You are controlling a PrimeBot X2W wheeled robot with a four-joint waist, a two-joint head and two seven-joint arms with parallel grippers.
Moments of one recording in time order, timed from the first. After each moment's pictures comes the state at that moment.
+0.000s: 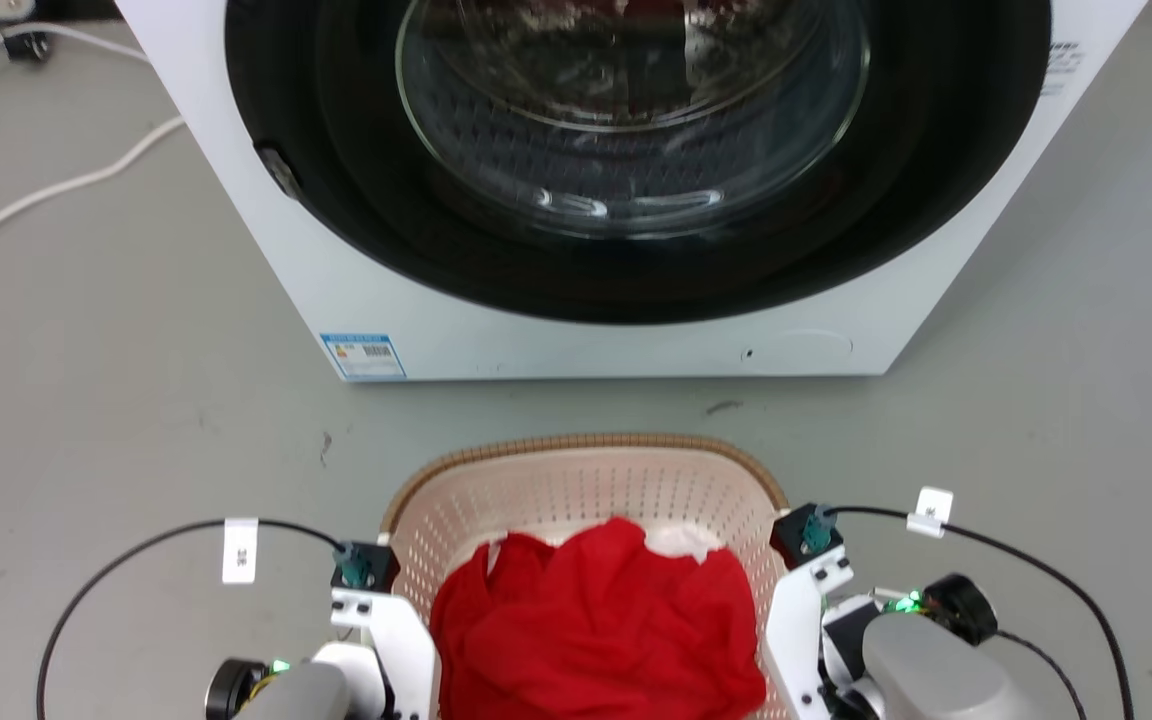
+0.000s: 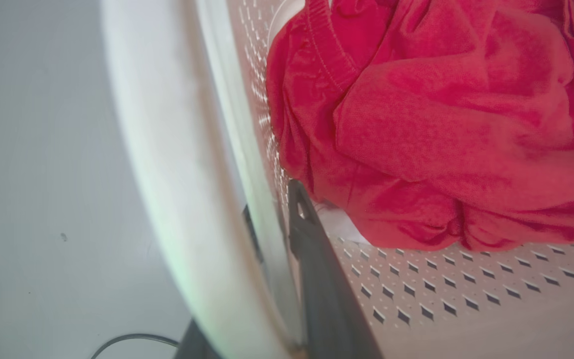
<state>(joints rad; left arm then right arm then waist) -0.58 0.13 -0.63 1.28 -0.60 -0.13 0.18 -0.63 -0.05 0.83 1.21 0.51 0.13 0.25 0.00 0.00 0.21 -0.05</state>
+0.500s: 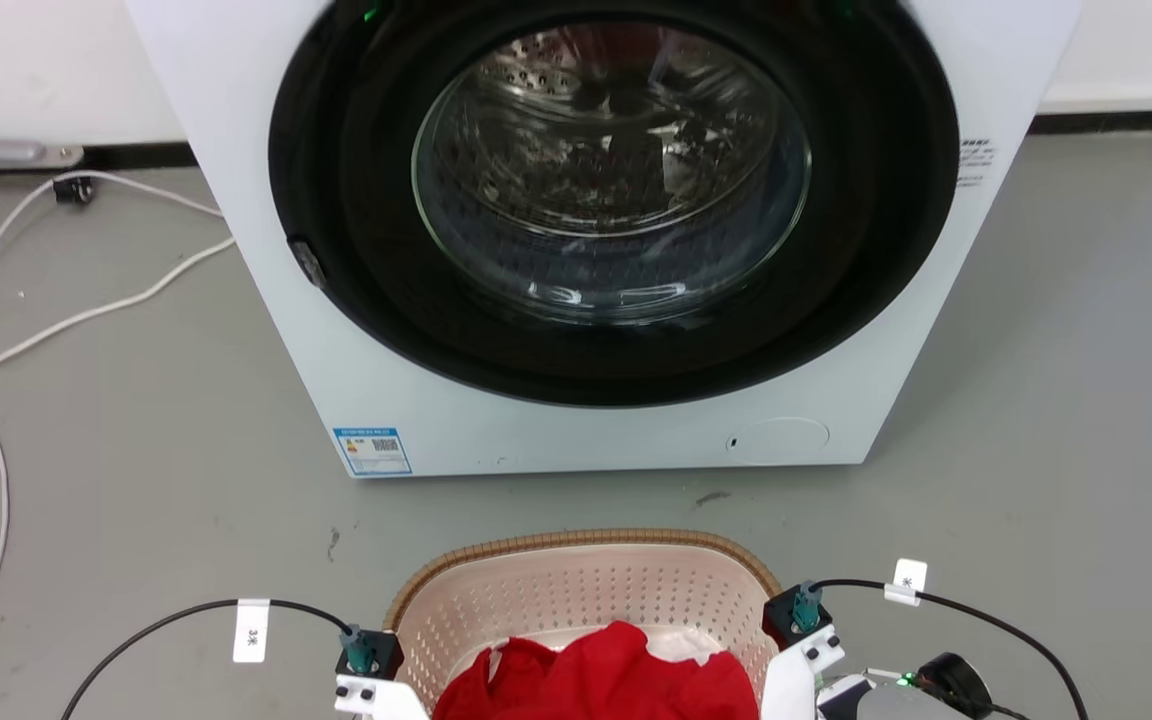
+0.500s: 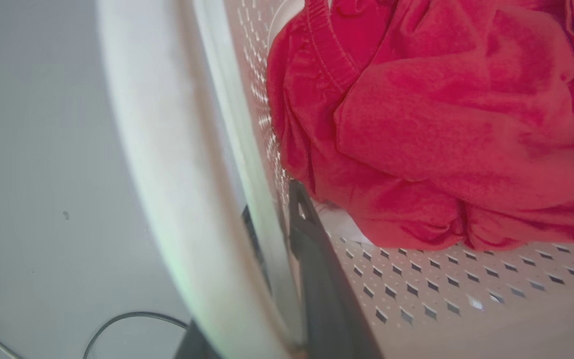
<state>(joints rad) -0.46 0.13 -0.71 1.27 -0.67 -0.13 0.22 -0.54 -0.05 0.95 1.21 0.60 0.13 0.31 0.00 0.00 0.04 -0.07</state>
